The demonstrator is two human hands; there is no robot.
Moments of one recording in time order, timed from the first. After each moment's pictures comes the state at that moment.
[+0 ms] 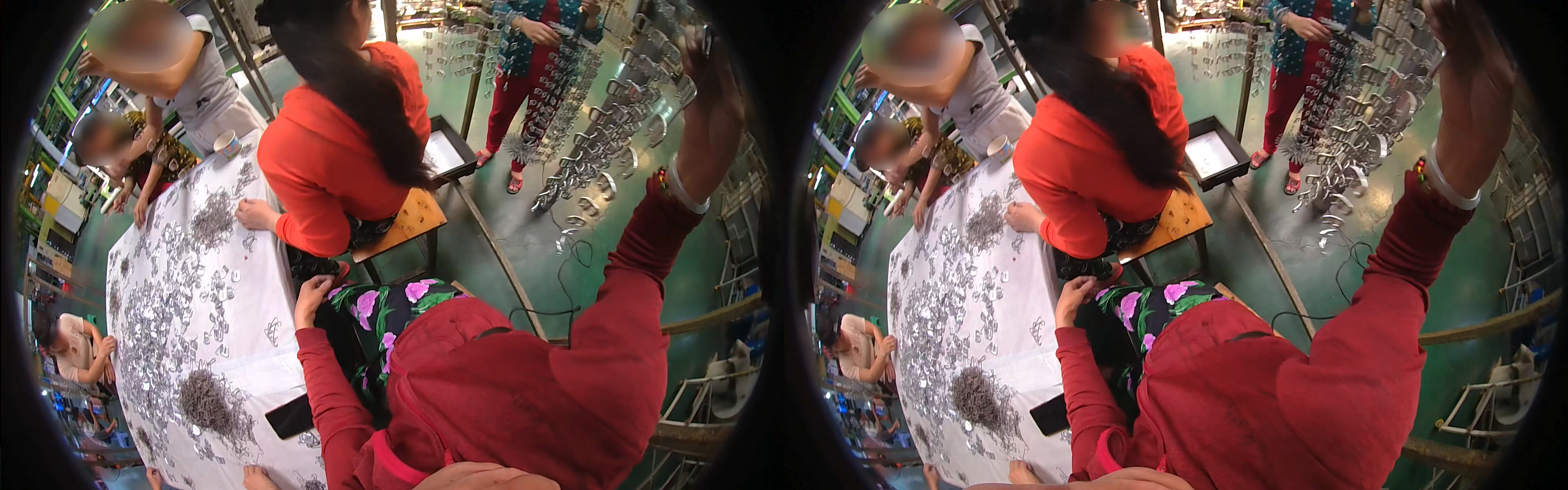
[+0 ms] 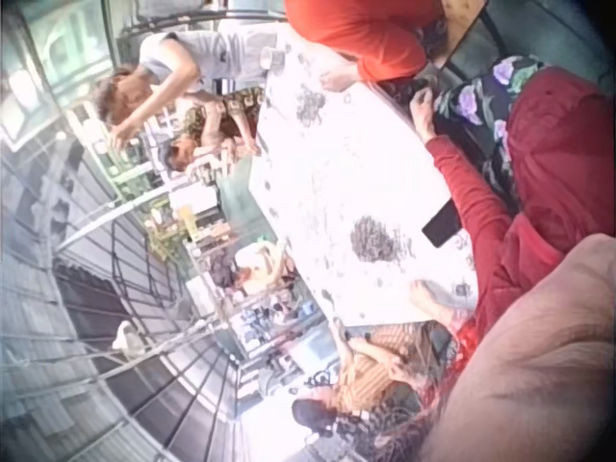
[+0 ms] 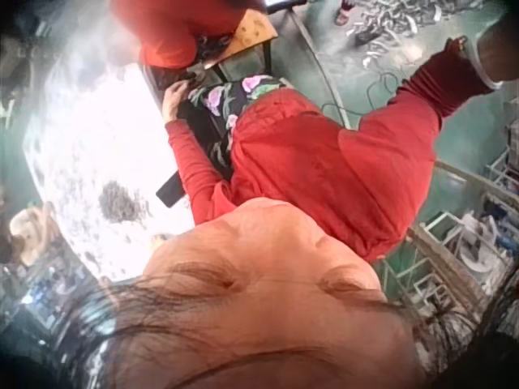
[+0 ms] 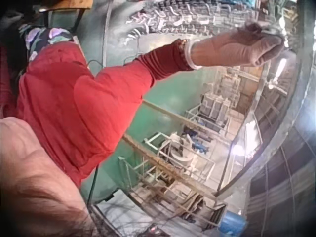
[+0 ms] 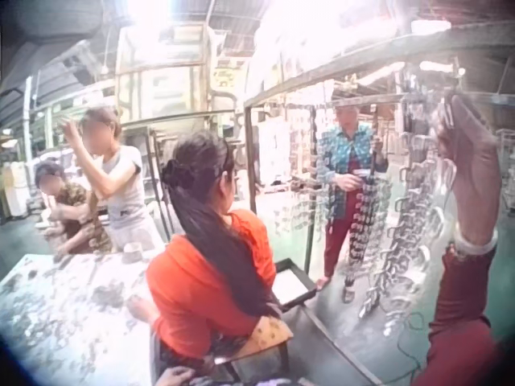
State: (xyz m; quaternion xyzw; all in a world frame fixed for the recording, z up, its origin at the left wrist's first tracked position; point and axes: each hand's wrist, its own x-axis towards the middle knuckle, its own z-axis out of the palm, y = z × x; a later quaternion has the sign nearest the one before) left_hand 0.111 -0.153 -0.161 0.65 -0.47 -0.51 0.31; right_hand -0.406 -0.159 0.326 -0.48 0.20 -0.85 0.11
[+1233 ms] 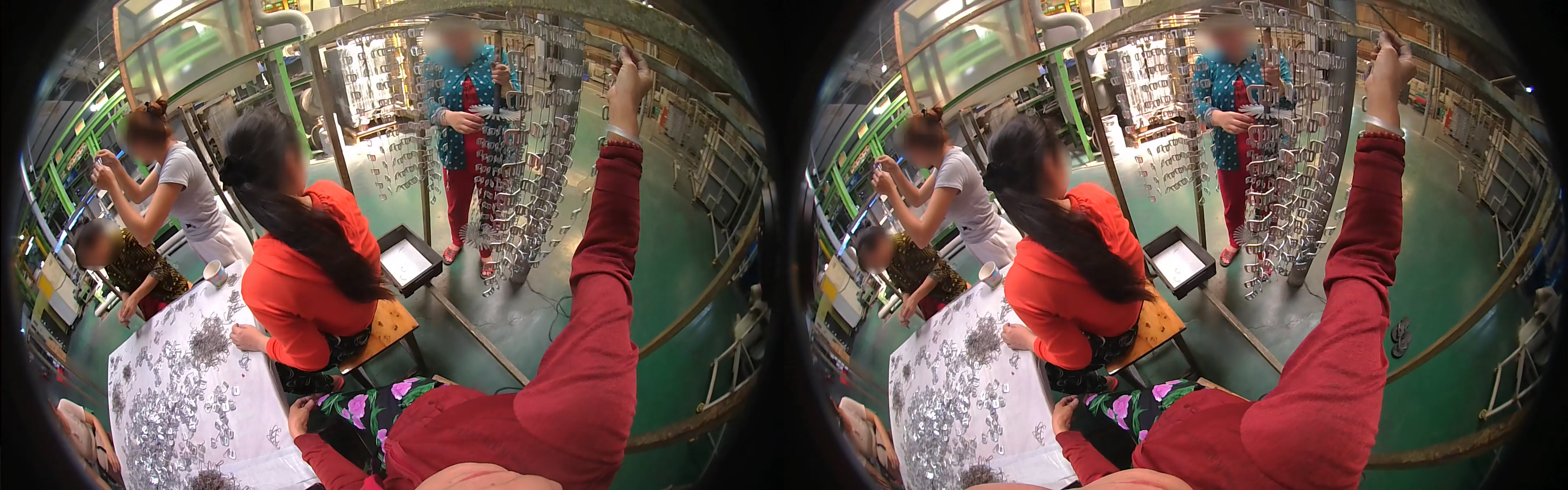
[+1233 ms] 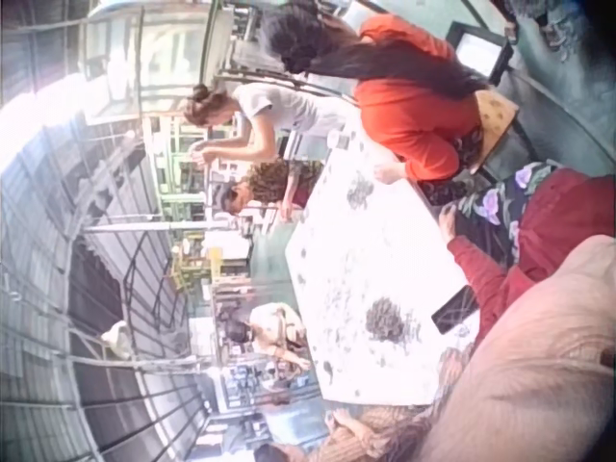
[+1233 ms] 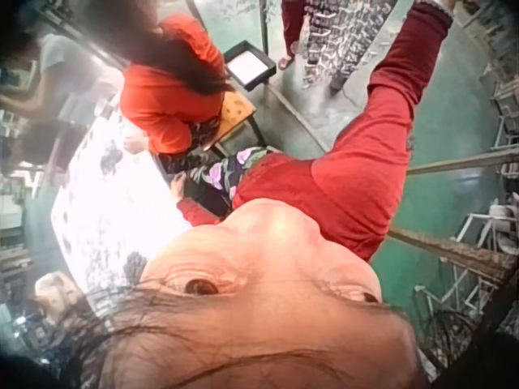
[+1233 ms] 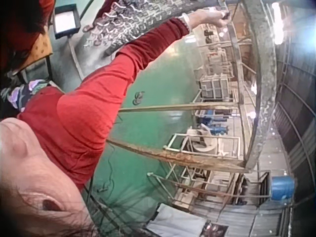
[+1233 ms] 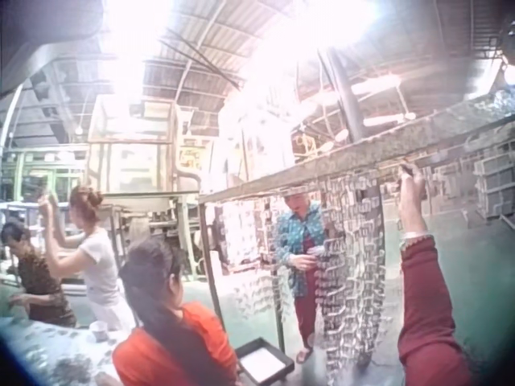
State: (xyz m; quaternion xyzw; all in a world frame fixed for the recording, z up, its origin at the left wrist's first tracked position) left_hand 0.129 -0.132 -0.180 0.70 -0.38 -0.47 0.37; right_hand -0.630 -0.240 0.405 -0.29 0.22 -0.92 -0.13
